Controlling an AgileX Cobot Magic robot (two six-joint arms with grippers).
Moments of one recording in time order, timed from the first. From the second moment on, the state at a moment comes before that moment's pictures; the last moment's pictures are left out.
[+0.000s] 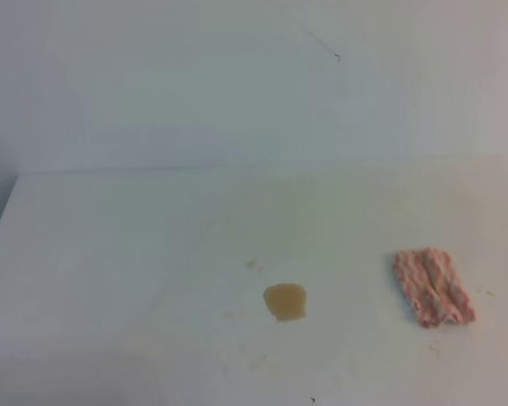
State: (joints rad) left arm 0.00 -0.03 0.05 -0.10 0.31 -0.21; right arm -0.06 0.58 -0.60 0.38 0.46 -0.29
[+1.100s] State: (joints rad) left arm 0.00 -0.03 0.05 -0.10 0.31 -0.21; right arm 0.08 1.49 -0.92 0.63 0.64 -0.58
